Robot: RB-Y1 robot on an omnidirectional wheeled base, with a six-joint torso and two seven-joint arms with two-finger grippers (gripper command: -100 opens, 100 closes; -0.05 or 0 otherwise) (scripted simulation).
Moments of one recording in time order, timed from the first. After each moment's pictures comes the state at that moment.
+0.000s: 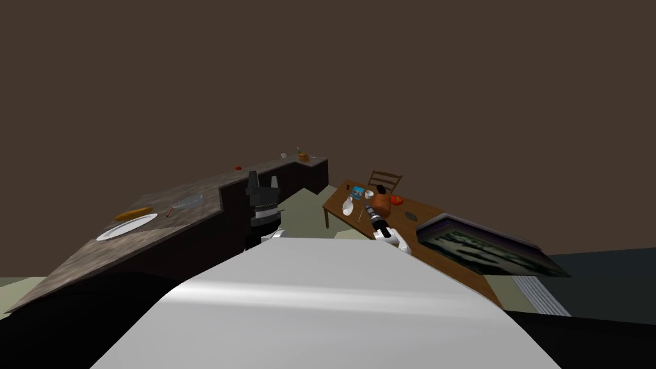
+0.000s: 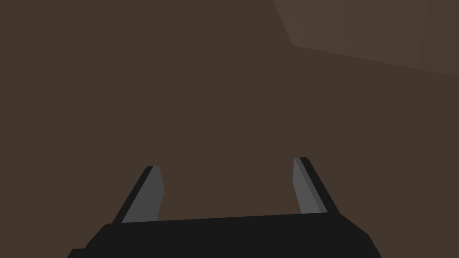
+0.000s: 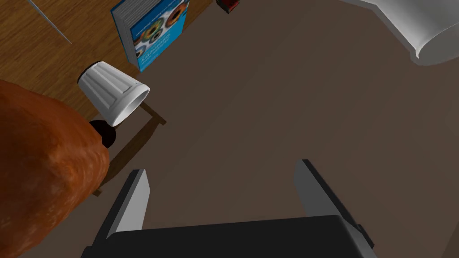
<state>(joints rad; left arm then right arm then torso) 0.55 -0.02 -0.07 -2.38 0.06 -0.51 0.02 0.17 -0.28 -0.02 -1.38 0.27 -0.15 0.23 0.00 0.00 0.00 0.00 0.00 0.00</state>
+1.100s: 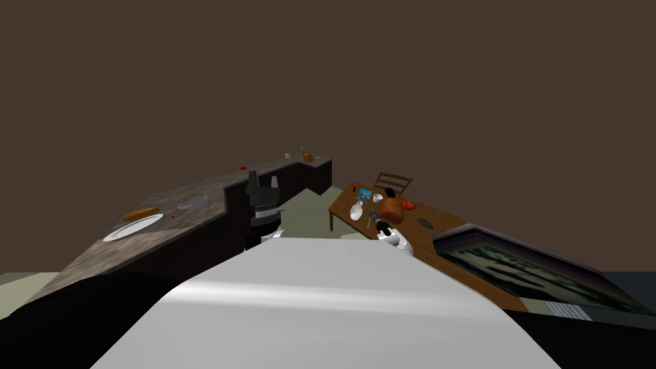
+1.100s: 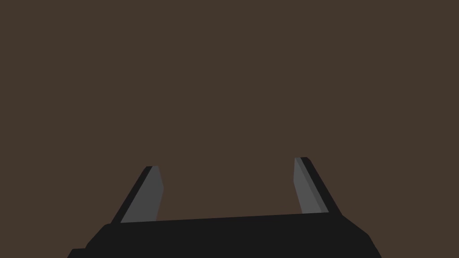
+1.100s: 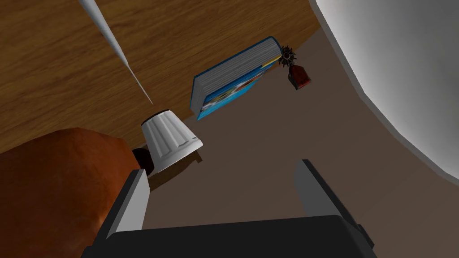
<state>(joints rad) 0.55 -0.02 -0.07 -2.38 0.06 -0.51 0.02 0.06 -0.35 -0.01 -1.08 0.31 -0.03 0.30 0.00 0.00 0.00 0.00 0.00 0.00</state>
